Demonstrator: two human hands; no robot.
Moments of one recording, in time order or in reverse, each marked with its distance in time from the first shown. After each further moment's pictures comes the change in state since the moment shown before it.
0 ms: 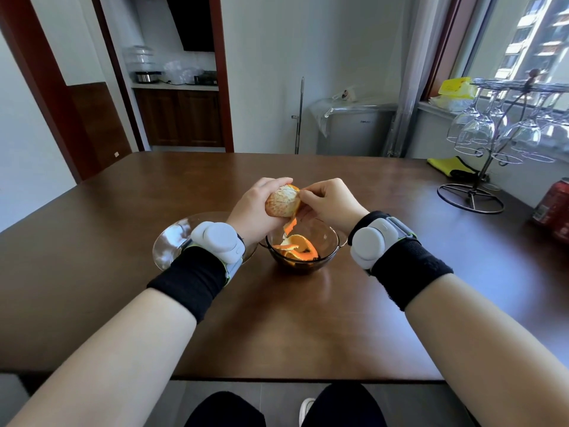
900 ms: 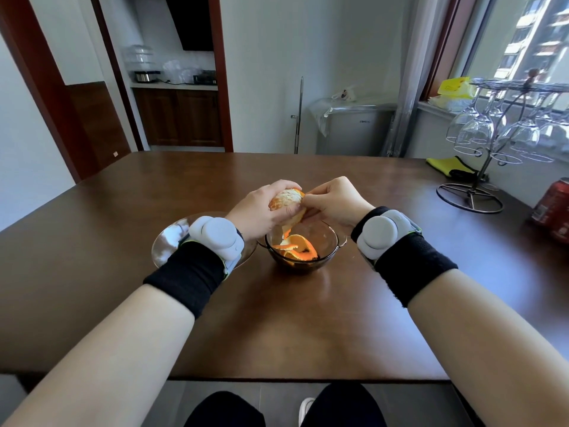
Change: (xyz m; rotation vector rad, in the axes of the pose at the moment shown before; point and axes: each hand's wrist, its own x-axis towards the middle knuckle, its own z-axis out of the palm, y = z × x) left_hand 0.005 0.005 -0.006 -0.015 -0.206 -0.052; right_hand -0.005 -0.009 -0.010 0.241 -0.082 0.173
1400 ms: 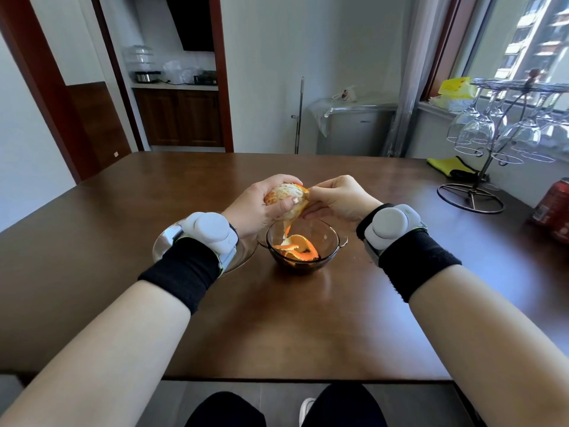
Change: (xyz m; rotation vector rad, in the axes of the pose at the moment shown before) left_hand 0.000 0.000 -0.007 -0.274 -0.028 0.055; right_hand -0.002 -0.005 -0.007 0.158 -0.083 0.026
